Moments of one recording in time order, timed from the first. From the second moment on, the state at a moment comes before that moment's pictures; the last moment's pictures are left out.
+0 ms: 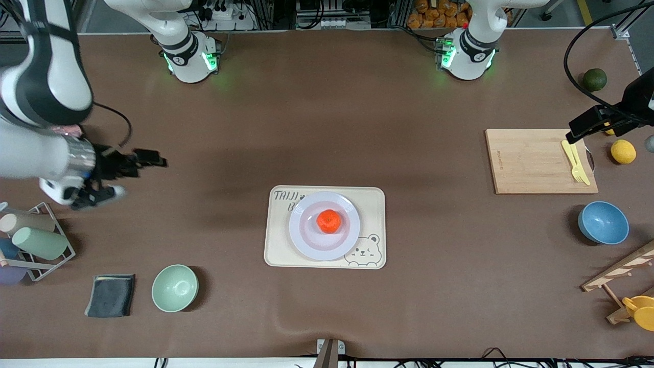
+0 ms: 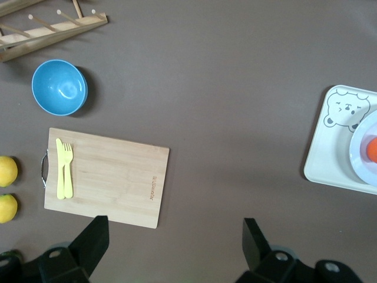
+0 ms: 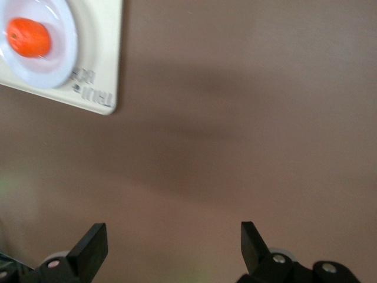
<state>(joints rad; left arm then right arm) -0.10 0.06 0.05 -1.42 0.00 1.49 -0.21 0.01 0.15 -0.02 -1.70 0.22 1.57 -0.24</state>
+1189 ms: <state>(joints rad) -0.39 0.31 0.01 -1.54 -0.12 2.01 -0.42 0.04 0.02 -0.10 -1.52 0.03 1.44 0.11</state>
